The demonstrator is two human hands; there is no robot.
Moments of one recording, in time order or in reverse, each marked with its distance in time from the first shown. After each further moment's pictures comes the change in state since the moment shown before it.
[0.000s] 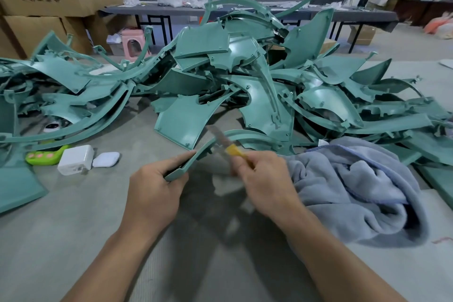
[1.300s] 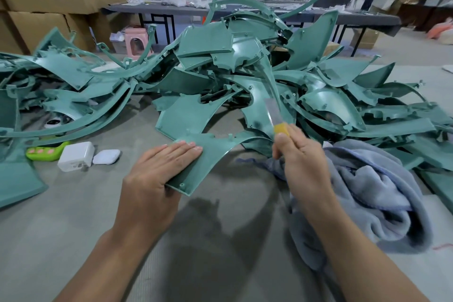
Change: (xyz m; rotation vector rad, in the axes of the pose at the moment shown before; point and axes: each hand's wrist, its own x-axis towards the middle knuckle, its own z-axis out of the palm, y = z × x) left_hand -0.003 -0.003 -0.006 0.264 0.128 0.554; right_hand 0.004 0.008 -0.042 0.343 0.251 0.042
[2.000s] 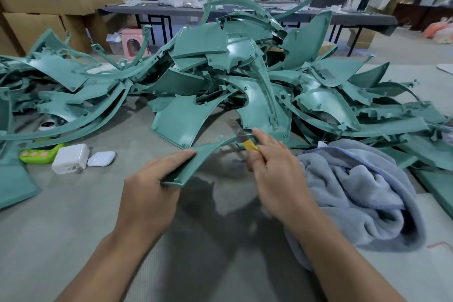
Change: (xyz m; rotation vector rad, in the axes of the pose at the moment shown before) left_hand -0.003 0.005 0.006 -0.107 -0.065 -0.344; right_hand -0.015 -0.004 0.015 -0.457 -0.219 -0.044
